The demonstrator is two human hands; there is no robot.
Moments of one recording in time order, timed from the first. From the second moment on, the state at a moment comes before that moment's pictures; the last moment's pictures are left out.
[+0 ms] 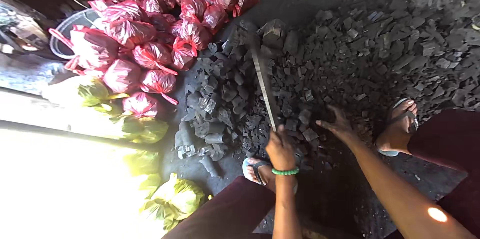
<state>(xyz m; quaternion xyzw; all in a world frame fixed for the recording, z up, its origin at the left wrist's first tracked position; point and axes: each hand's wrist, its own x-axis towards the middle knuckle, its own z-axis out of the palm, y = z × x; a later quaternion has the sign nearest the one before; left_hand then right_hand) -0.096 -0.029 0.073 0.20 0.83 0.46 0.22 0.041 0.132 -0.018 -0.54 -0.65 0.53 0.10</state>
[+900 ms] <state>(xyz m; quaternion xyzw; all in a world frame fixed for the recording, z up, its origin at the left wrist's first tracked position) -0.145 -0.049 0.052 -0.01 0.82 0.57 0.05 -0.117 0.162 0.021 -0.28 -0.86 0.43 0.06</state>
